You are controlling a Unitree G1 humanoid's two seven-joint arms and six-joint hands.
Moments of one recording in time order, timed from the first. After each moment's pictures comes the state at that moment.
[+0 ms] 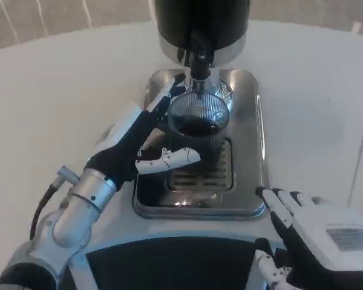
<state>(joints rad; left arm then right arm) -0.90 0.34 -0.15 1.18 0.37 -0.86 0.07 0.20 -0.08 0.15 -0.88 -1.35 0.10 0.74</state>
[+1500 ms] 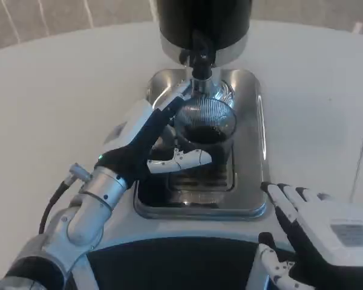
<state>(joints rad) -0.93 0.33 -0.24 1.20 0.44 -0.84 0.22 0.19 -0.04 0.14 -0.89 -1.40 0.11 0.75</state>
